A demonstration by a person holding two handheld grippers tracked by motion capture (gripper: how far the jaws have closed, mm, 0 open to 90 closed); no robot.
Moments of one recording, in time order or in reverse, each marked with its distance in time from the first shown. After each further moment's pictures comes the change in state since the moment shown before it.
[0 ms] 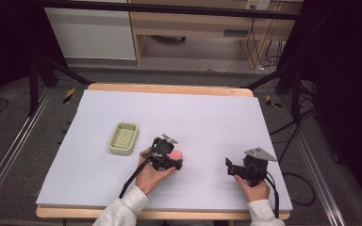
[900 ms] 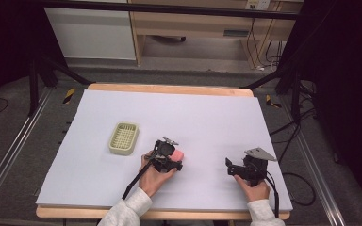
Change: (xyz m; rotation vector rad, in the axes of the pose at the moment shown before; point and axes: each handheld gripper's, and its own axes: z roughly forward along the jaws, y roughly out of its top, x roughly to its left) left arm -0.003 -0.004 0.009 0.042 0.027 -0.063; right arm -0.001 0.000 0.001 0.004 0.000 0.000
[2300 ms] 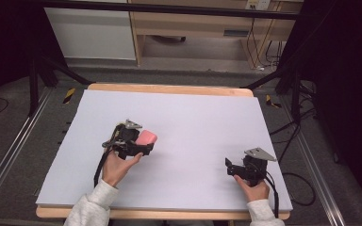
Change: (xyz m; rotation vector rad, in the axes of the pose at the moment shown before) left arm 0.087 0.002 -0.088 -0.161 0.003 -0.023; right arm 0.001 0.000 0.000 0.000 0.004 0.005
